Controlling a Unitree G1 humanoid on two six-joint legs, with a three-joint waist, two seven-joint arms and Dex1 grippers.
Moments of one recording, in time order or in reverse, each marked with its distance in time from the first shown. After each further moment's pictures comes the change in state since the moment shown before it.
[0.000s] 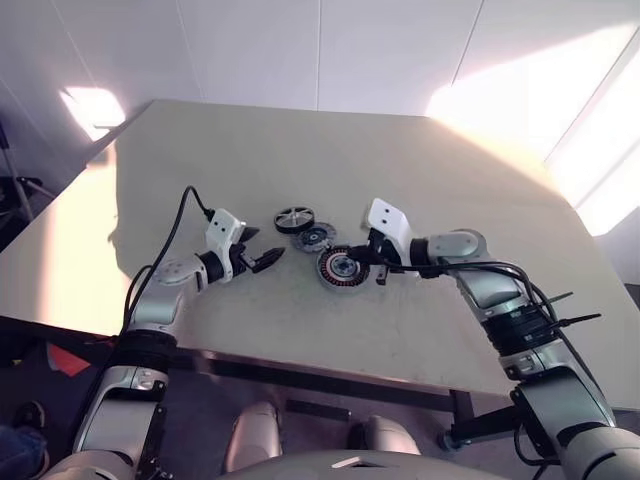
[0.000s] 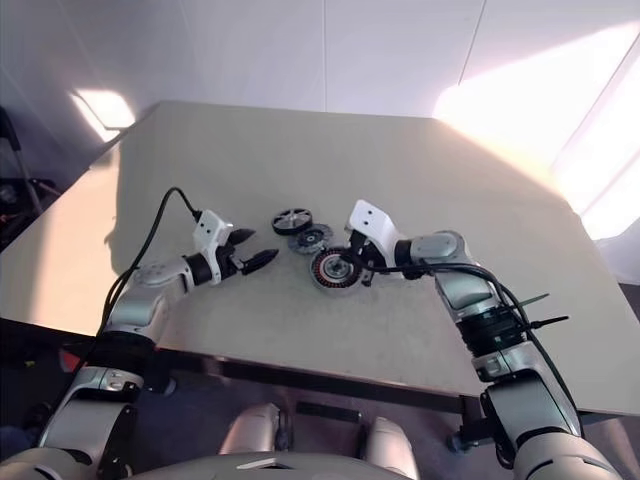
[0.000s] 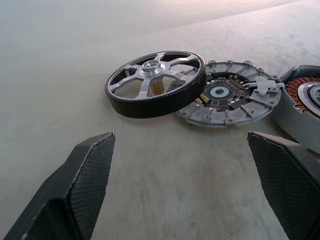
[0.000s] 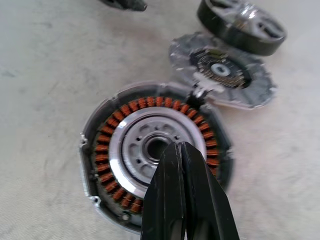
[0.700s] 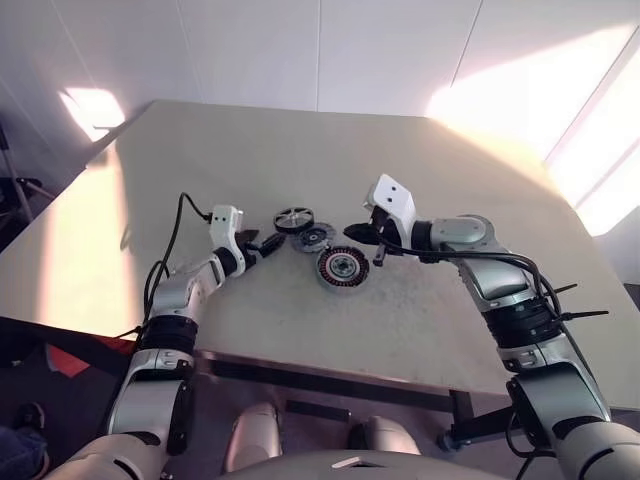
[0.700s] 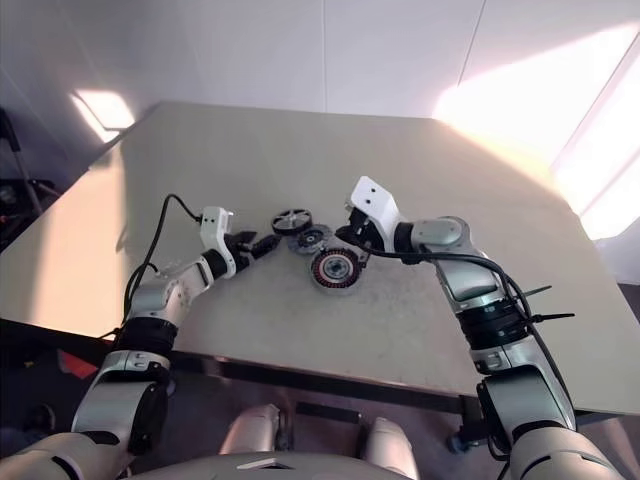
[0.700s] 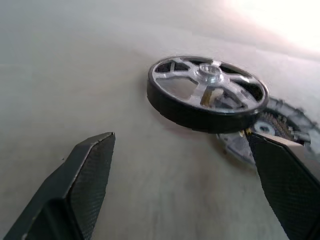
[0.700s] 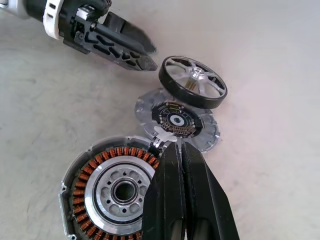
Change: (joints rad) left arm -0.150 -0.163 0.187 0.159 -0.150 0.299 0.220; right arm -0.068 -0.016 -0.082 -0.096 0.040 0.050 -0.052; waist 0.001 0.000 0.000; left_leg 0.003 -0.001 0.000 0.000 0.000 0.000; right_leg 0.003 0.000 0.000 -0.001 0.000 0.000
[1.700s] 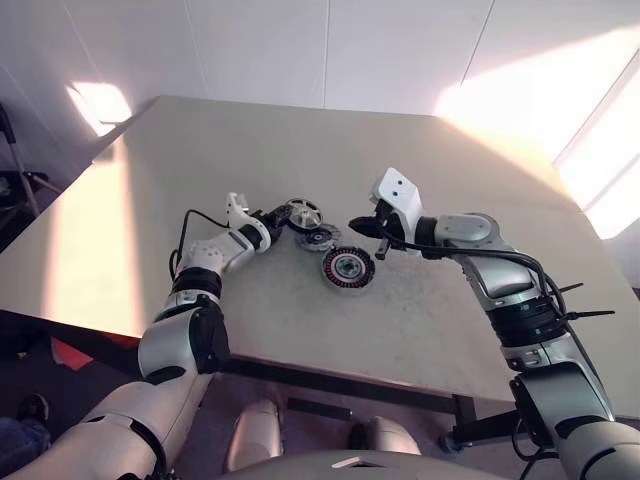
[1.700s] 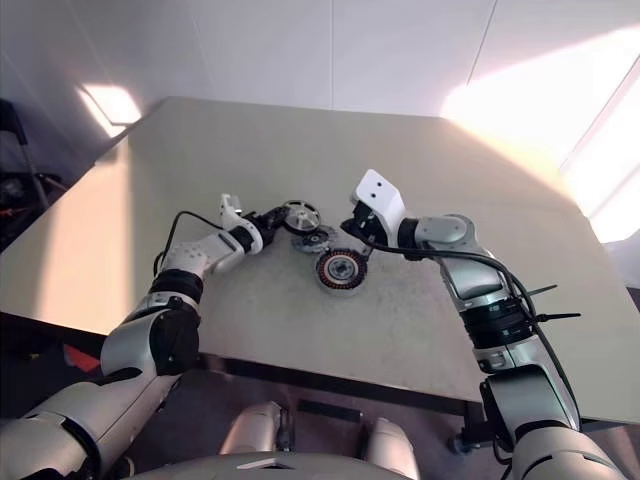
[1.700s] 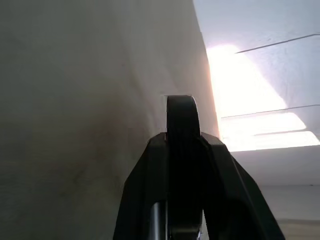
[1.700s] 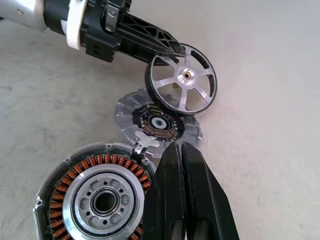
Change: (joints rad) left arm -0.303 -0.084 0.401 0.463 -0.310 0.195 0.182; right arm 0.001 -0.011 -0.018 0.007 0.015 0.006 -0.074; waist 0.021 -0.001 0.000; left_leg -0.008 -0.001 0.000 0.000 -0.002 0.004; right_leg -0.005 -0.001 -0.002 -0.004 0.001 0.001
